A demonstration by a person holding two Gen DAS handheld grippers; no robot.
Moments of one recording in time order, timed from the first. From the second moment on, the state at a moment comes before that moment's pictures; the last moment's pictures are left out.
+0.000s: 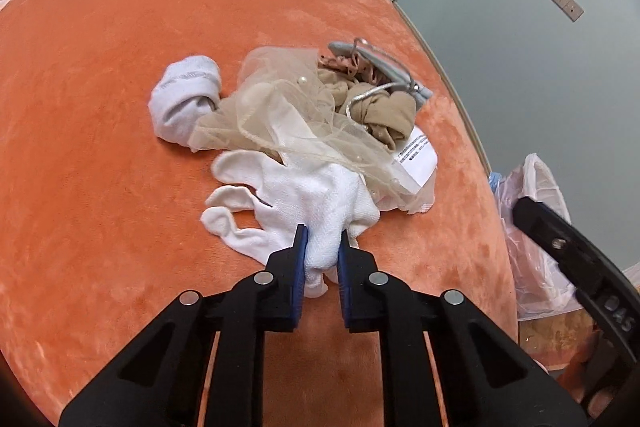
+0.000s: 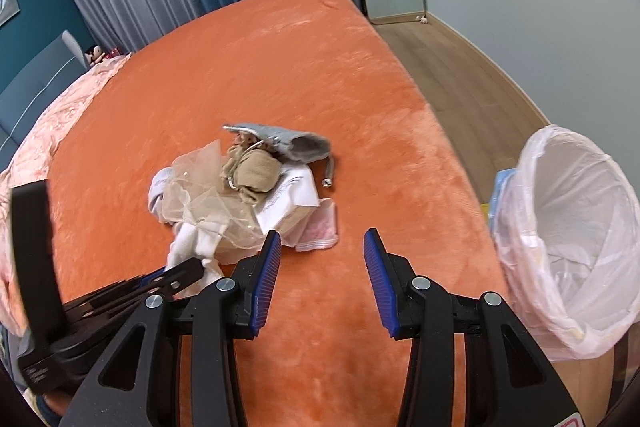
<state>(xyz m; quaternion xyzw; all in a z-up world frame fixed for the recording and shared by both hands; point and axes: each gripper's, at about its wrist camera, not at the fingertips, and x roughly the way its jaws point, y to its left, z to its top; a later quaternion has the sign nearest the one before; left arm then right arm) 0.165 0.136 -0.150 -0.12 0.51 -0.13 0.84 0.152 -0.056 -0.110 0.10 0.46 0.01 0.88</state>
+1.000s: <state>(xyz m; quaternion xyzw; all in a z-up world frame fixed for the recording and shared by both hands) 0.156 0.205 -0.118 -0.16 0.49 -0.08 0.86 0.214 0.023 -0.144 0.06 0.50 0.09 0.86</state>
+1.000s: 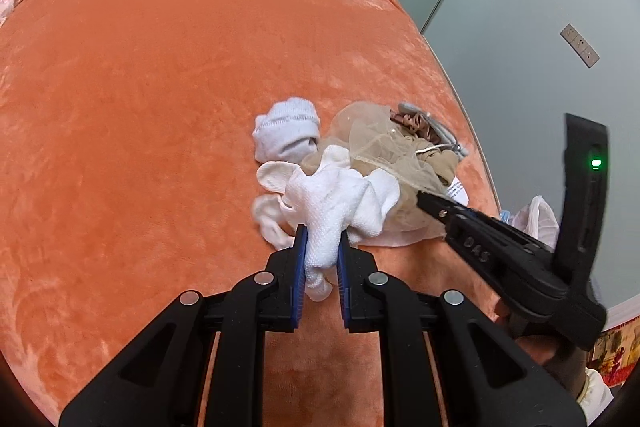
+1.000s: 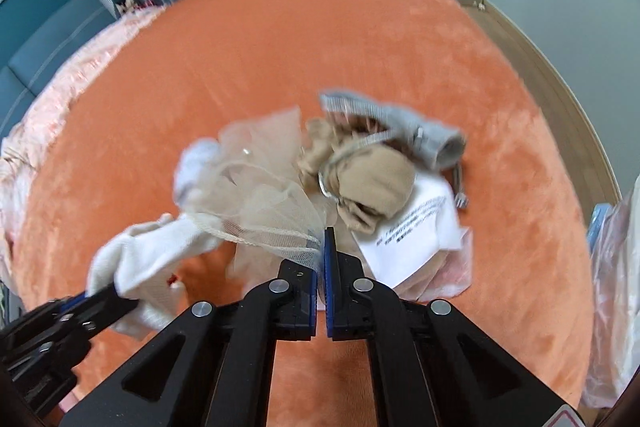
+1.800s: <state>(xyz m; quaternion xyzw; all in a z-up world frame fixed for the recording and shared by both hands) 0.128 0.100 0.036 -0.11 0.38 -0.17 0.90 0.139 -0.097 0.076 0.13 0.30 0.08 0.94</state>
